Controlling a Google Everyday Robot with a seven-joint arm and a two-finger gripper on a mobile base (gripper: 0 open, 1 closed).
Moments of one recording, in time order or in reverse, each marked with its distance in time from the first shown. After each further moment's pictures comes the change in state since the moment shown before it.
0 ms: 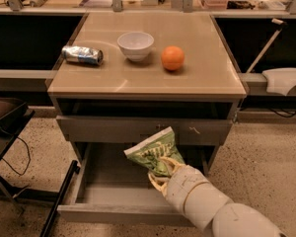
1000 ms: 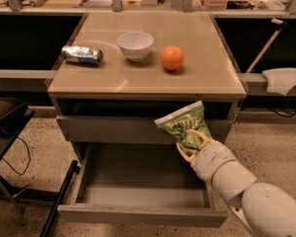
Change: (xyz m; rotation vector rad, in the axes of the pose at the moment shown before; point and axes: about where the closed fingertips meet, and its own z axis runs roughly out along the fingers) arm 0.031 -0.100 0.006 0.205 -0.076 -0.057
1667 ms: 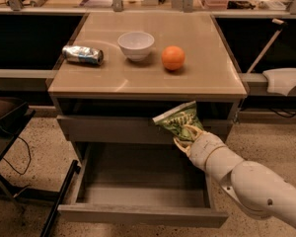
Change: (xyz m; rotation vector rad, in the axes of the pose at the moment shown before) arm 0.036 -0.002 0.055 -0.059 0.020 -0.010
